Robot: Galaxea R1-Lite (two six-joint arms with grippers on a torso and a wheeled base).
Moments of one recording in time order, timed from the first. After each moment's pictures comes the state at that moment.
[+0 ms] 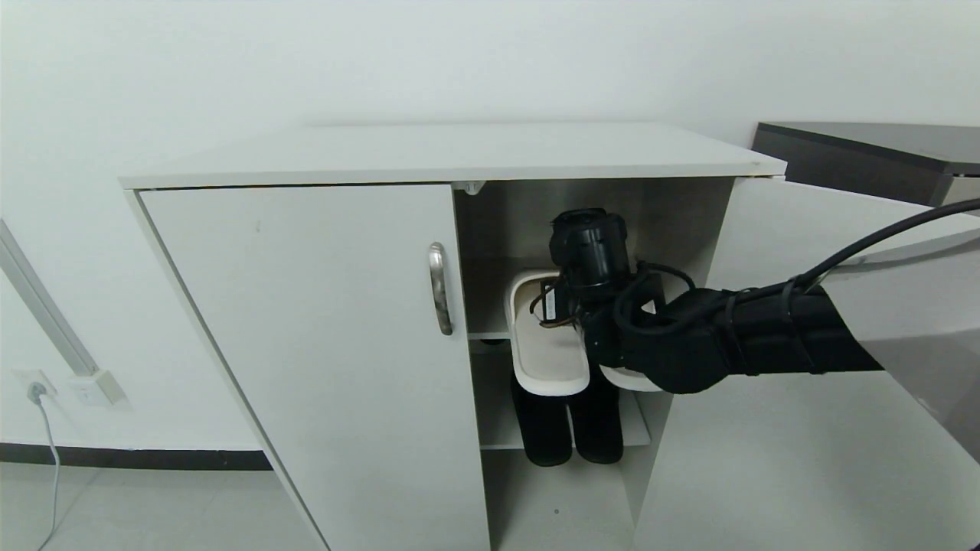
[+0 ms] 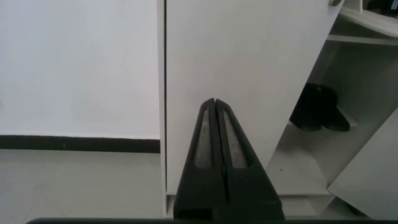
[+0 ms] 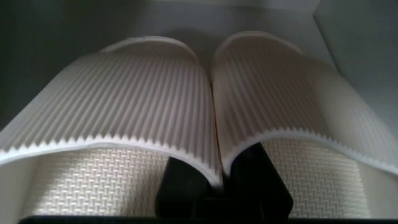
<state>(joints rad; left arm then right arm) 0.00 0.00 0.00 0.00 0.02 -0.09 0.75 2.16 -1.59 -0.27 -0.68 0.19</state>
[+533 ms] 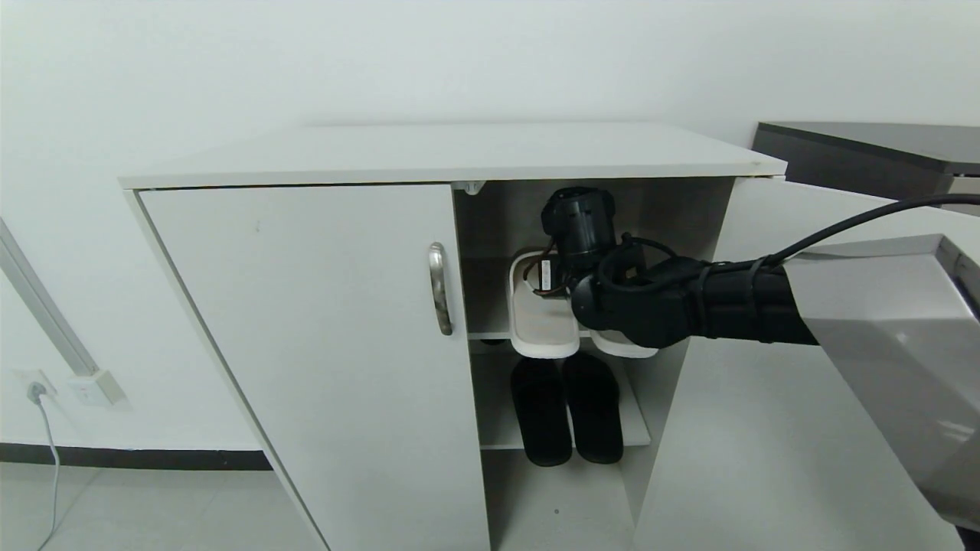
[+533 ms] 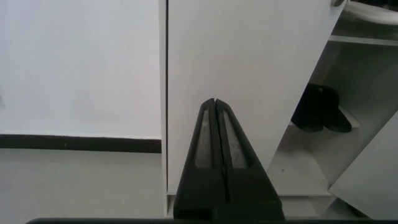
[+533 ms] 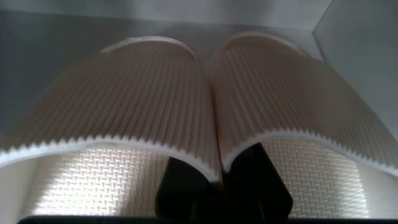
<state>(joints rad) 0.00 0.00 0.00 0.00 0.03 -0.09 0.71 2.28 -1.89 -0.10 -0.67 0.19</state>
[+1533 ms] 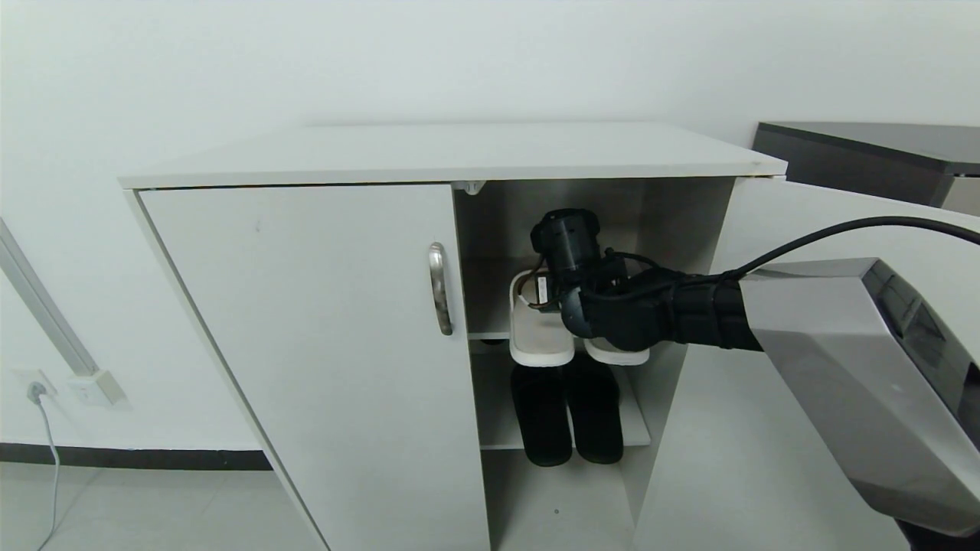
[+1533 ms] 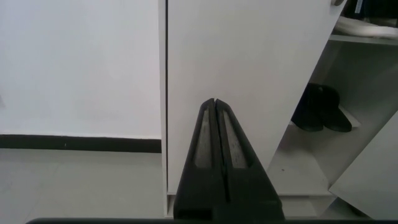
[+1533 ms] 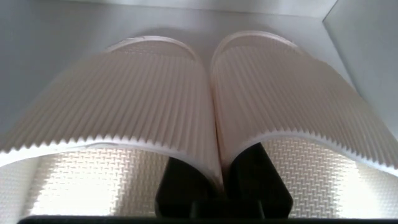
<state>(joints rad) 0.00 0.00 0.00 0.00 0.03 -0.09 0.68 2.38 -2.00 -0.02 -0.68 0.19</state>
